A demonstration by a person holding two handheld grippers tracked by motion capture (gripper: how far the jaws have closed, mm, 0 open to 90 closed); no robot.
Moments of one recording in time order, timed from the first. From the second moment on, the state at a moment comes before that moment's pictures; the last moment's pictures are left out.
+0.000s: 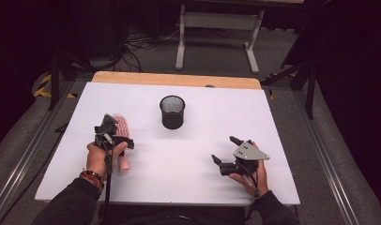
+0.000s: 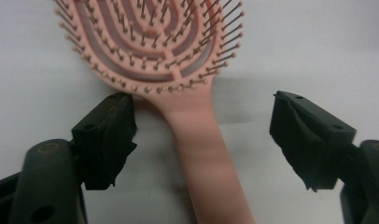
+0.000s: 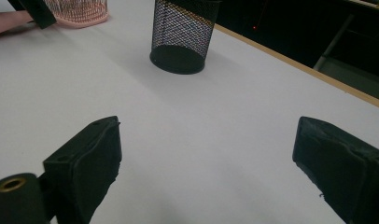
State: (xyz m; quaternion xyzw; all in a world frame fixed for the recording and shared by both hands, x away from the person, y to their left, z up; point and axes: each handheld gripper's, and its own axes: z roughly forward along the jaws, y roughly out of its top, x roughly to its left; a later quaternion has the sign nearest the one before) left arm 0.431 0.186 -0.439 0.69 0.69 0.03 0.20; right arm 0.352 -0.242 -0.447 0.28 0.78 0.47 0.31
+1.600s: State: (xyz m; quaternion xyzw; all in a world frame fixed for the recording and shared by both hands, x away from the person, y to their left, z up) left arm 0.399 0.224 -0.405 0.74 0.48 0.26 0.40; right arm 0.350 -0.241 -0.449 0.25 0.79 0.47 0.32
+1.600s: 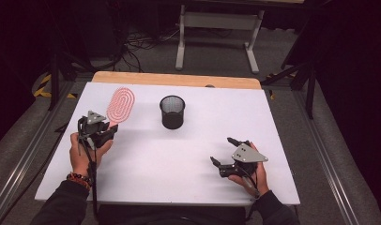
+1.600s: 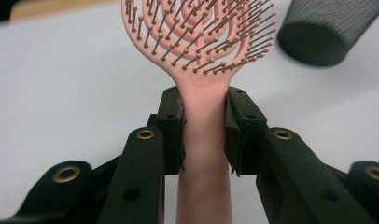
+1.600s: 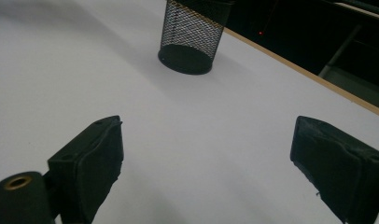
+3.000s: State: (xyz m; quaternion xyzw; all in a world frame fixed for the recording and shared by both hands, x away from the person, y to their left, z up) left arm 0.370 0.150 -0.403 0.74 0.24 0.26 0.57; right arm 0.380 -0.187 -0.384 0.25 0.73 0.58 0.26
